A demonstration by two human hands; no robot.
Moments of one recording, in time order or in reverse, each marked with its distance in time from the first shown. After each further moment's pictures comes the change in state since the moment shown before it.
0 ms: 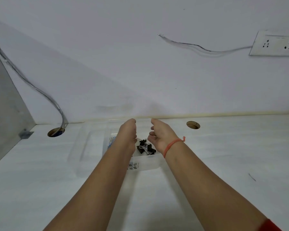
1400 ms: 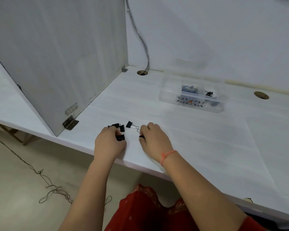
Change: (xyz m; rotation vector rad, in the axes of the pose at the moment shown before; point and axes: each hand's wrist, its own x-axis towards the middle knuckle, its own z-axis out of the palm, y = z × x) left_hand -0.241 -0.170 -0.291 0.975 0.646 0.237; right_hand -0.211 0.243 0.083 -1.390 -0.467 -1.074
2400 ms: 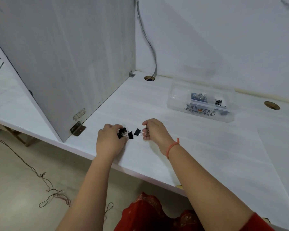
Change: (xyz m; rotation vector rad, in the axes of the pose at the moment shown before) left_hand 0.043 -0.018 -0.006 0.015 -0.017 0.010; right_hand 0.057 -0.025 -0.017 1.116 -0.116 0.647
